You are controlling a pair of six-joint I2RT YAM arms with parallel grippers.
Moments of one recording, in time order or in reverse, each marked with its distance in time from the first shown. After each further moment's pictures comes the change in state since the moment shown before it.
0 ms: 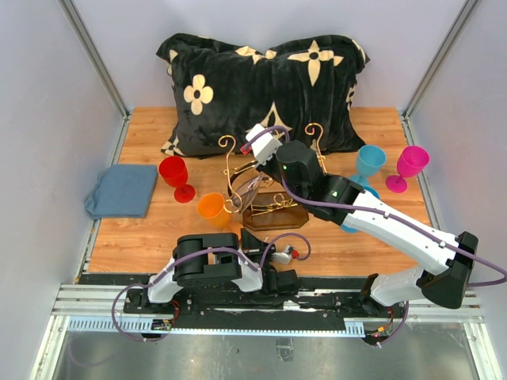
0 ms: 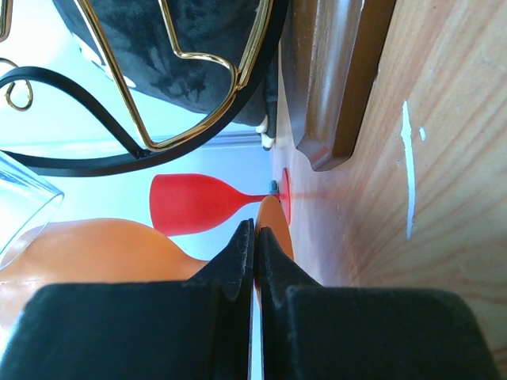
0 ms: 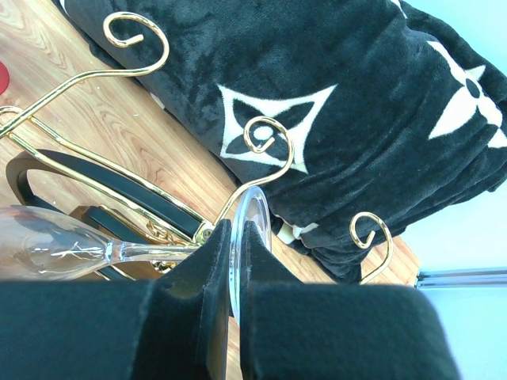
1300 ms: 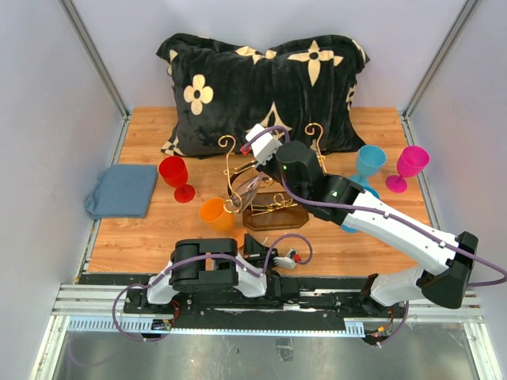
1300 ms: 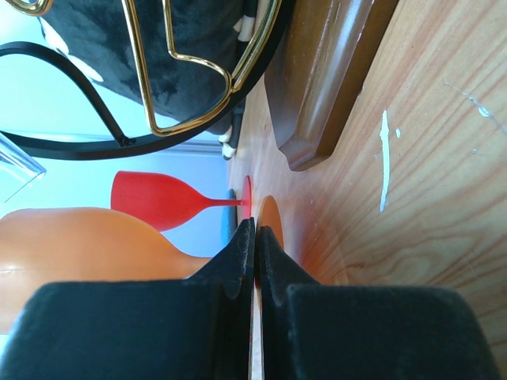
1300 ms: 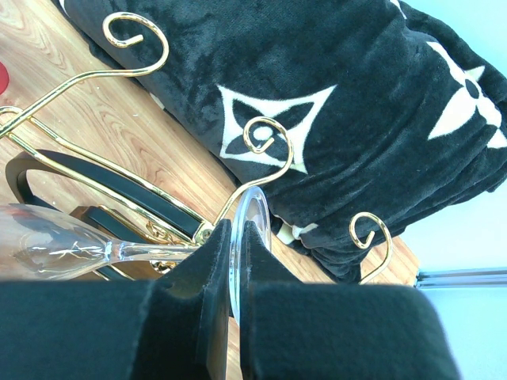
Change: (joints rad) left arm -0.061 -0.010 0.055 -0.240 0.055 -0.357; right arm 0.000 0.000 0.000 0.002 0.002 -0.003
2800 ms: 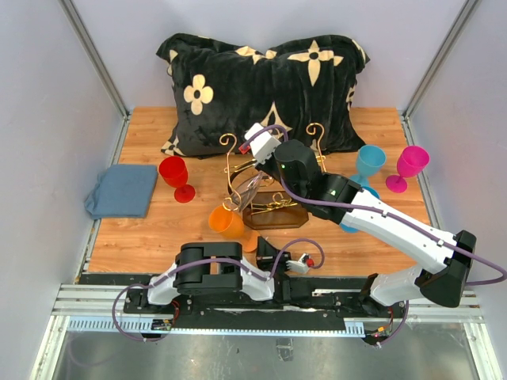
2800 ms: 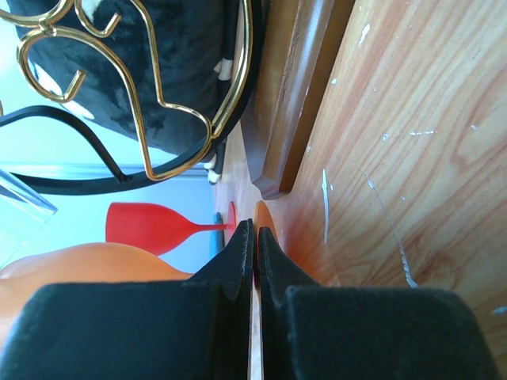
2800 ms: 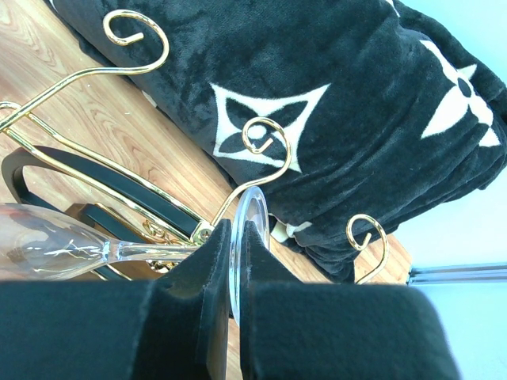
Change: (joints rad) left arm -0.033 0.037 0.086 0.114 0.056 0.140; right arm 0.000 0.012 0.012 -0.004 0.023 -0.011
